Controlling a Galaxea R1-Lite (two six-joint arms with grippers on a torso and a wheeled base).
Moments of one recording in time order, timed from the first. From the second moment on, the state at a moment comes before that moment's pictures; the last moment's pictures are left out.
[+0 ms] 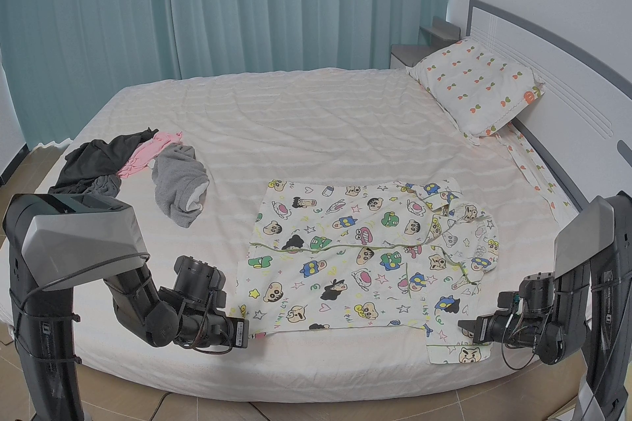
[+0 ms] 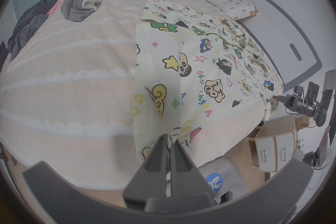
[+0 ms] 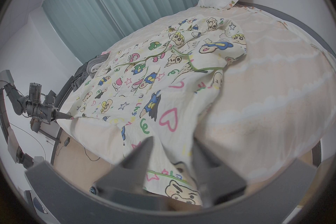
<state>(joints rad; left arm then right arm) -0.36 2.28 -0.65 -0.64 -0.13 -0.27 0.07 2.51 -0.22 -1.55 0.30 0.17</state>
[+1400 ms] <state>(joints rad) -0.38 2.26 -0.57 -0.64 -0.10 -0.25 0.04 2.52 -0.15 -1.55 0.36 0.13</state>
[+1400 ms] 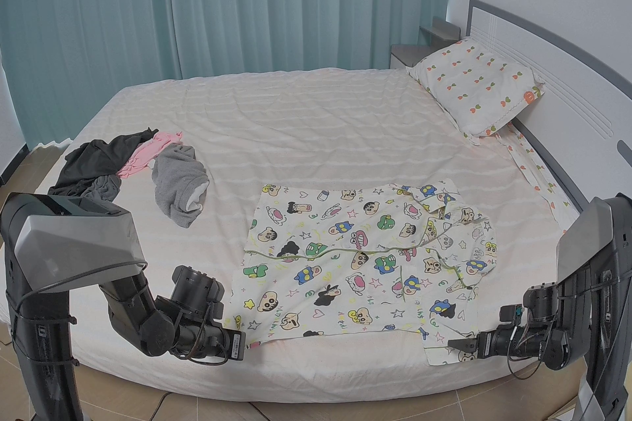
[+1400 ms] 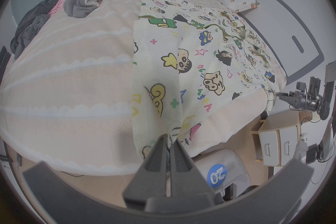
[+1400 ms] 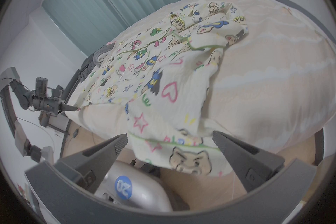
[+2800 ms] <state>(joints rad) -0.38 2.26 -0.57 -0.67 -0.08 -0.26 0.08 2.46 -0.47 -1.20 0.39 0.25</state>
